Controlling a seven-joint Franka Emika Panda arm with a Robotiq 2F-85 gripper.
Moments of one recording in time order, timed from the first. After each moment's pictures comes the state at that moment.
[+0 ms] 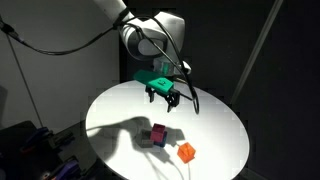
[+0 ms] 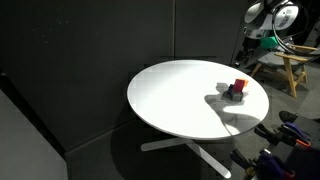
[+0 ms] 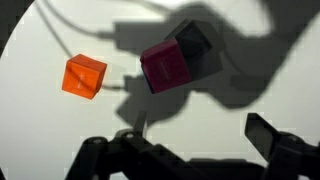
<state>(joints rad) -0.24 0.21 -0.23 -2.17 0.17 2.42 -0.57</state>
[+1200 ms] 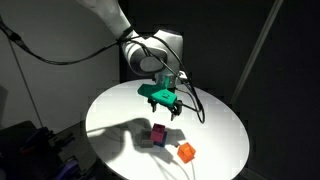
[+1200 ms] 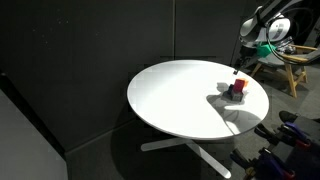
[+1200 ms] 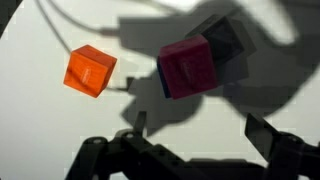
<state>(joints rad) -0.29 0.32 -0.17 -2.16 0.15 2.55 -0.63</state>
